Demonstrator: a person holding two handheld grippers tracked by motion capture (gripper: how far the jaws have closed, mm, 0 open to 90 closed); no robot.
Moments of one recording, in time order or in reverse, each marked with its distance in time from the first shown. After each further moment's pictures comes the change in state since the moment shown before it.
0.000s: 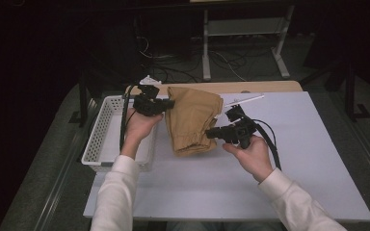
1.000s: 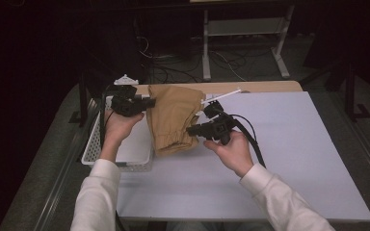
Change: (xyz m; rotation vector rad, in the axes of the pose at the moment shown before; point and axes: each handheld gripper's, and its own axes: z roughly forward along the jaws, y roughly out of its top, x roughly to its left) left arm 0.032 -0.014 -0.043 -0.038 0.042 -0.033; right arm 0.038 0.025 0.026 0.020 0.014 -0.072
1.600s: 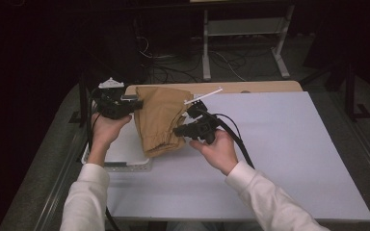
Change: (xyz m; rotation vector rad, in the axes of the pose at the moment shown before) left arm 0.025 -0.016 -0.021 -0.005 0.037 -0.032; right arm 0.022 0.013 0.026 0.020 0.014 -0.036
